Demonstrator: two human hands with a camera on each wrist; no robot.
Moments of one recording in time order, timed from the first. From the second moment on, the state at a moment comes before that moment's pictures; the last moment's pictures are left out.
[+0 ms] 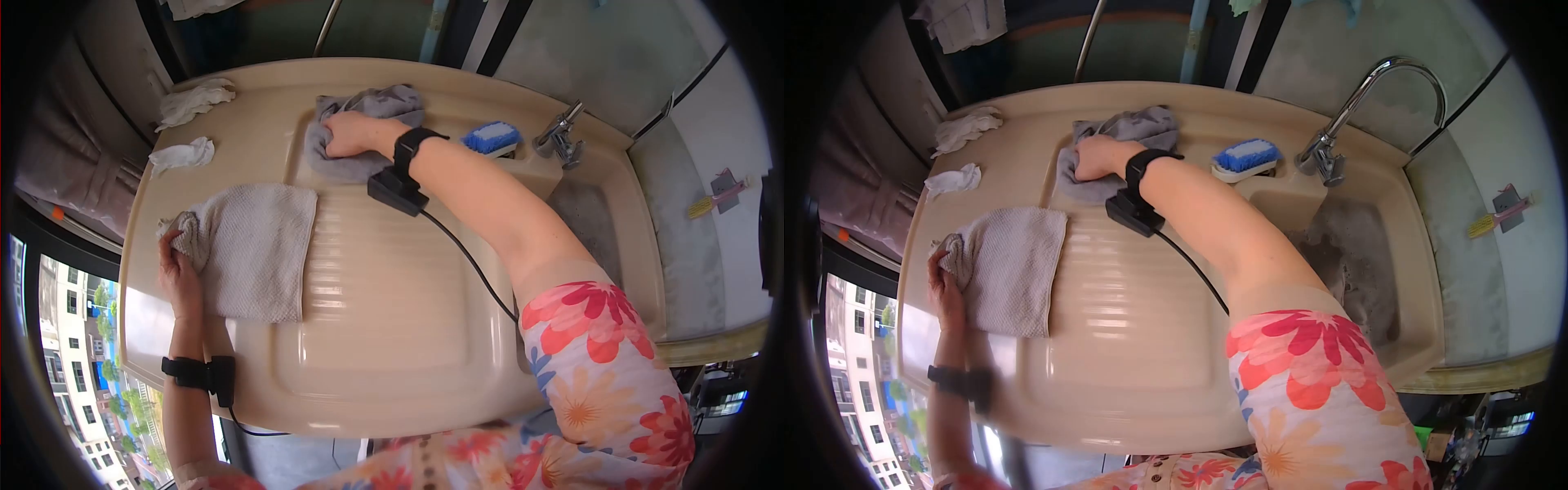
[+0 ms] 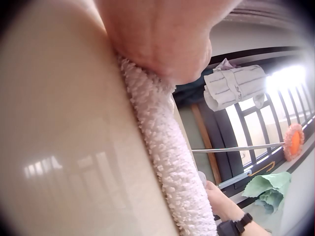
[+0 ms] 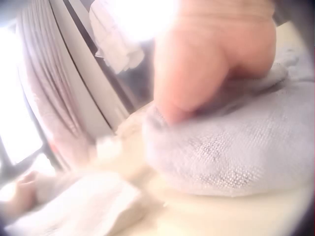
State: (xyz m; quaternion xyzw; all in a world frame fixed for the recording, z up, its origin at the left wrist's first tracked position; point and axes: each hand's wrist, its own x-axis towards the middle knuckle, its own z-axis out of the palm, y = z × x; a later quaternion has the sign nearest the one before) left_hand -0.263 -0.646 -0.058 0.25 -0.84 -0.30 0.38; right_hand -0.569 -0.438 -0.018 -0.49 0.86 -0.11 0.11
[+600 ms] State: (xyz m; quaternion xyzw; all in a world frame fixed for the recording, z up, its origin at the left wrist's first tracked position) left_hand -0.264 -0.665 -0.026 0.26 -0.76 -0.55 0.23; right_hand -0.351 -0.378 0.066 -0.65 0.72 -0.02 0.26
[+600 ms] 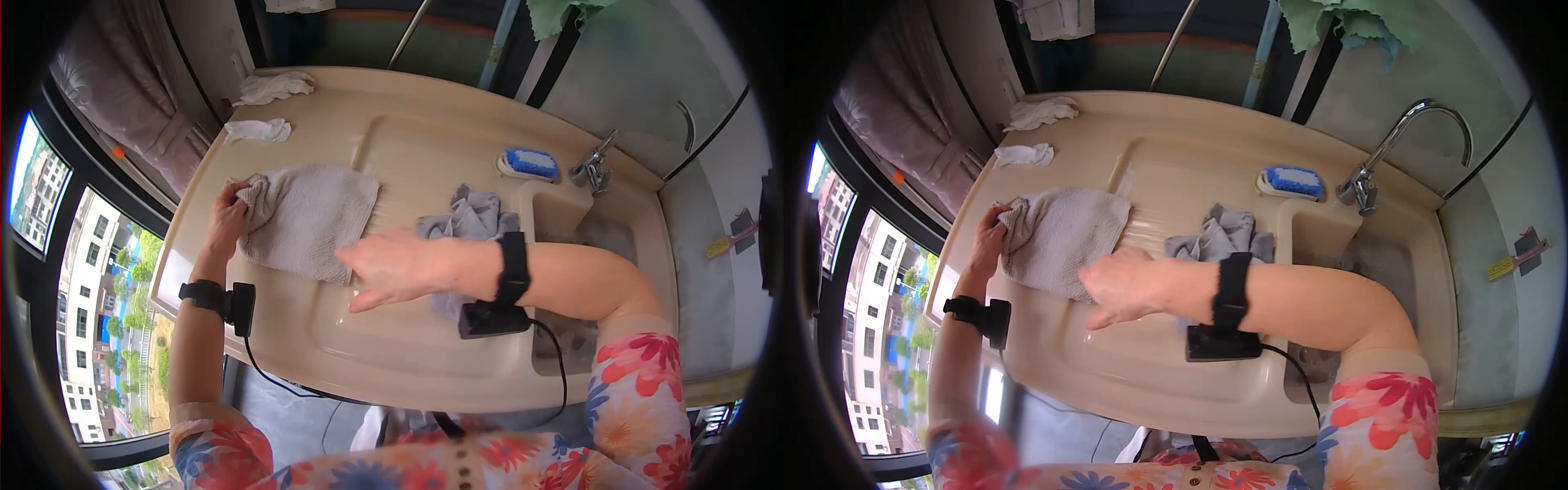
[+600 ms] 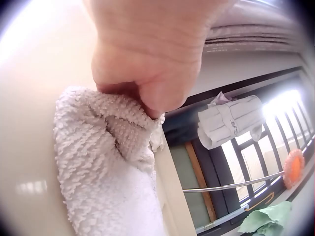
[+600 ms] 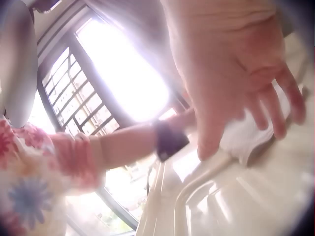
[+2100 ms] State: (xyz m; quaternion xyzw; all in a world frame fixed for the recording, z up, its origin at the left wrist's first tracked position) left_hand -0.503 -0.720 -0.054 0.23 -0.95 -0.02 0.20; right_hand -0.645 -0.394 0.037 -0.31 0.95 -0.07 0.03
